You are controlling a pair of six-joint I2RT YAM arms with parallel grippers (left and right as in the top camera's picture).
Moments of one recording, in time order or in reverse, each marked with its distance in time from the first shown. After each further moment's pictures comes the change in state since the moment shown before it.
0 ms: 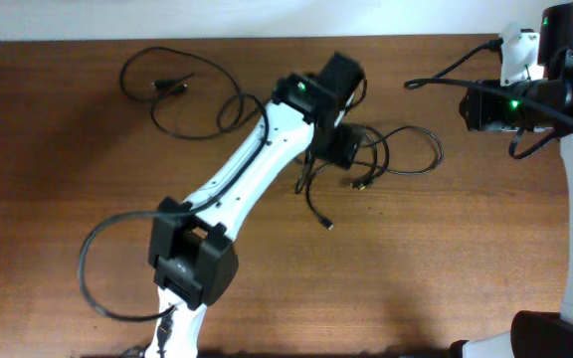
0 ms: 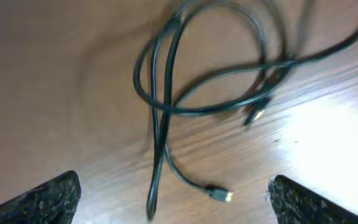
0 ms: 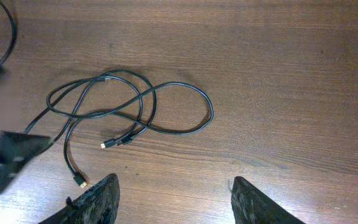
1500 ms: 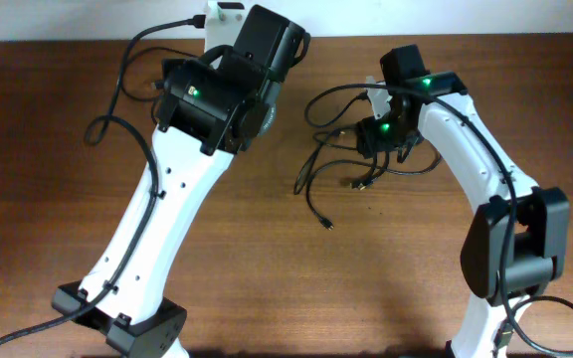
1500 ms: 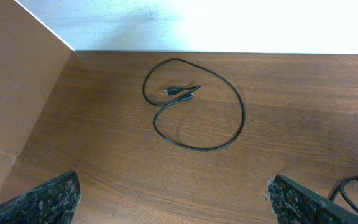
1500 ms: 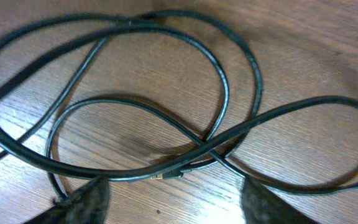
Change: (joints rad) left arm 0.085 -0.331 0.129 -0.166 -0.710 -0.231; right arm 0.286 0.371 -0.262 0.337 -0.013 -0.003
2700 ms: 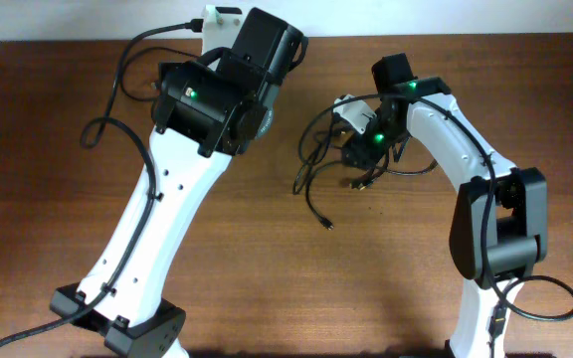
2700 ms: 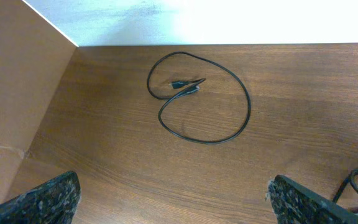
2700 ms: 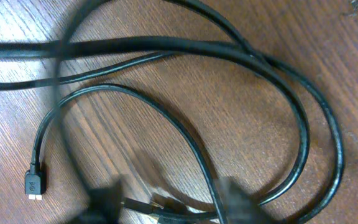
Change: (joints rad) left arm 0.000 -0.007 0.000 -0.040 0.000 0.000; right arm 0.000 0.100 0.000 0.066 -0.202 -0.566
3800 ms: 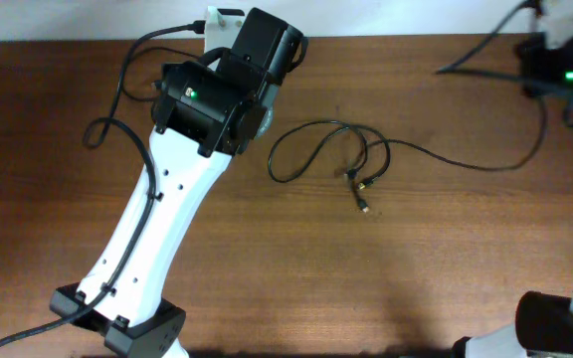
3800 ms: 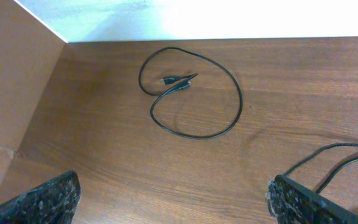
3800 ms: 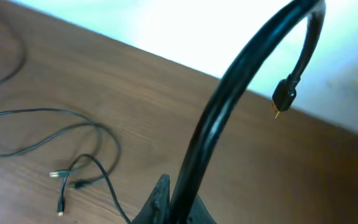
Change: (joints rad) left arm 0.000 0.000 0.000 -0.002 0.041 0.000; right arm -0.446 -0.408 0.544 -0.338 0.071 0.200
